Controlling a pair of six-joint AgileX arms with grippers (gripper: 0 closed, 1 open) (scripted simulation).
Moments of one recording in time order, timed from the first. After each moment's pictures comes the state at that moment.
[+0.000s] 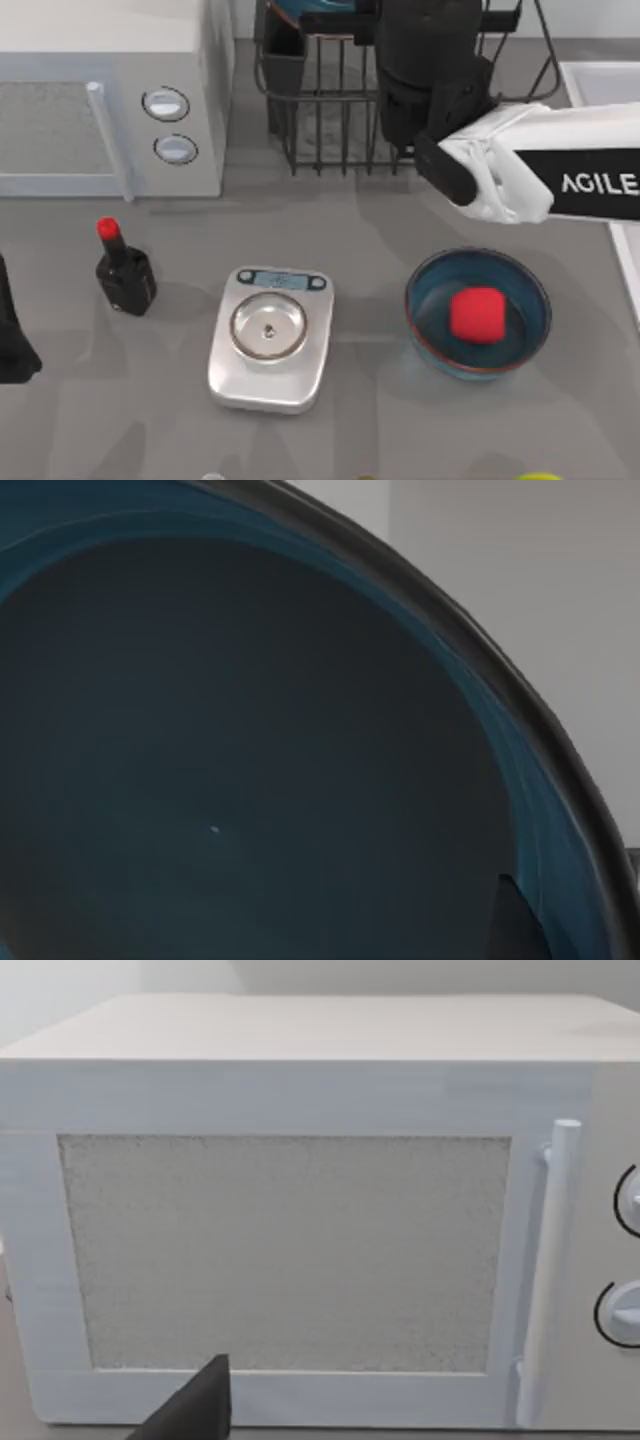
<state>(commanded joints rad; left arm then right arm) 0.00 0.00 0.00 0.00 0.00 0.00 0.63 2.04 1.33 0.70 0.67 0.02</state>
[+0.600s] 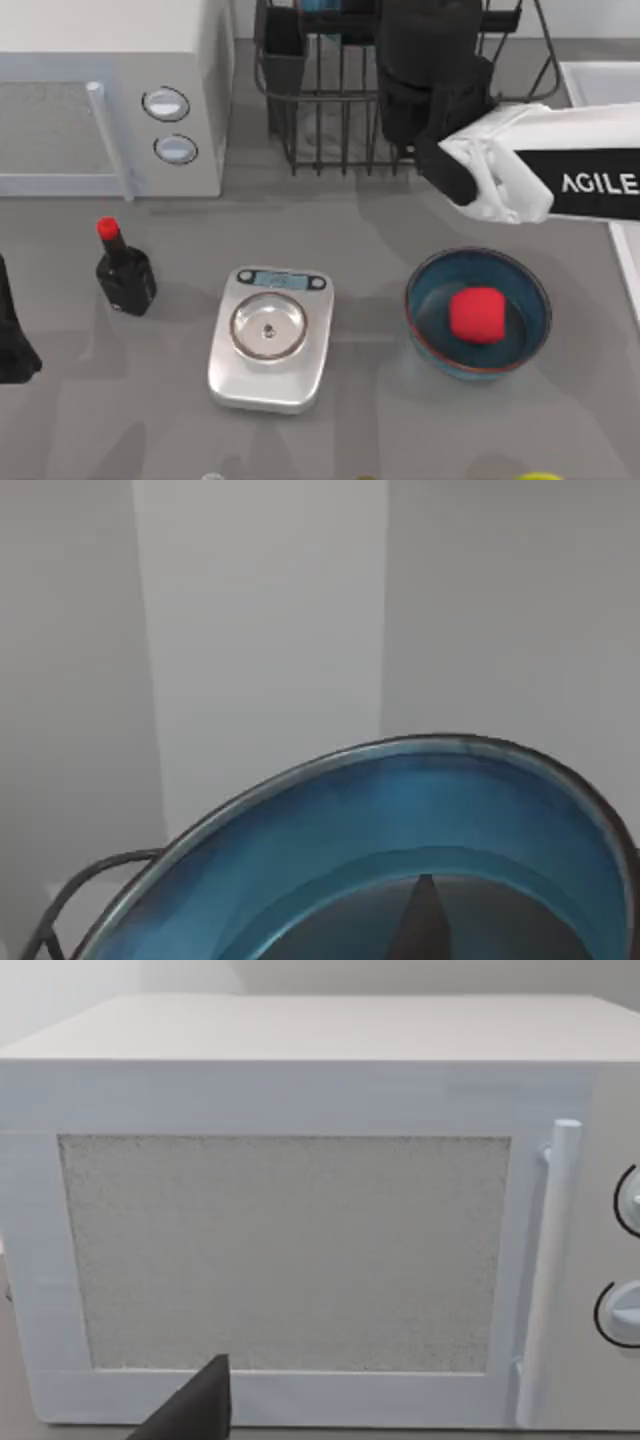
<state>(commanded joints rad) 0.00 0.00 0.00 0.00 0.00 0.00 0.63 2.04 1.33 0.70 0.67 0.02</state>
